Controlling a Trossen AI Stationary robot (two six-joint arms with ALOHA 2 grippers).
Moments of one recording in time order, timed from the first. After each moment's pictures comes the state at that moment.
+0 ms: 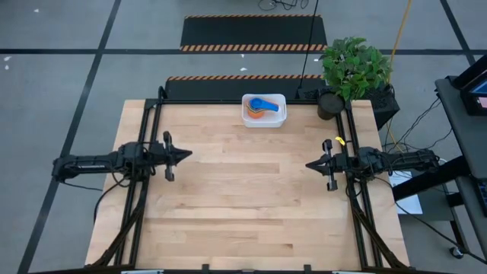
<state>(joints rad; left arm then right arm) 0.07 0.08 0.01 0.10 -0.07 0.04 0.12 0.01 0.01 0.02 0.08 -0.09</state>
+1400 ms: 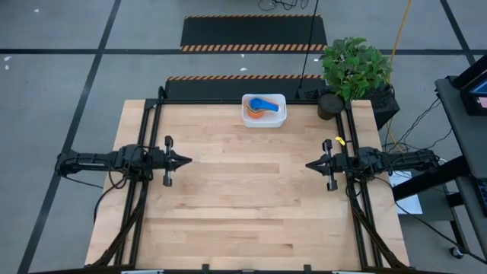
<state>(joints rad) -0.03 0.05 0.01 0.02 -0.05 0.12 0.12 0.01 0.01 0.02 0.08 -0.09</state>
